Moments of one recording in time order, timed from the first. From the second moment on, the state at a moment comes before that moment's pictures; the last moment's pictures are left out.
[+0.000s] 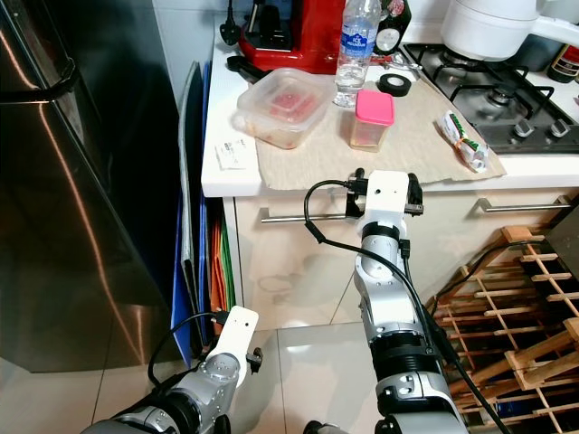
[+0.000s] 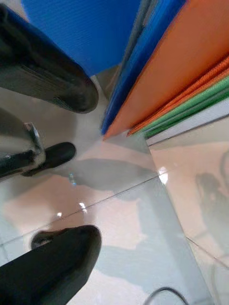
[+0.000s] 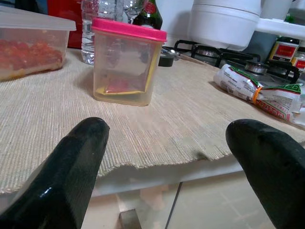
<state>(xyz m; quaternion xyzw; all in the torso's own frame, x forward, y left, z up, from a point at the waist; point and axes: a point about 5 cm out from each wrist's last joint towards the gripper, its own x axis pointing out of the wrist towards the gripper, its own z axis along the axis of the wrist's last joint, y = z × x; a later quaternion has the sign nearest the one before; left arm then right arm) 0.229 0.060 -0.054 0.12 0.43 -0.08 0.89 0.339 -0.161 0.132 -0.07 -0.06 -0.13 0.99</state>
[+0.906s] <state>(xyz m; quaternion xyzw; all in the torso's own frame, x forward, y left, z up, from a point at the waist) 0.161 0.118 -0.097 0.13 0.51 -0.03 0.85 0.323 -0.167 0.125 -0.08 -0.04 -0.13 0.99</state>
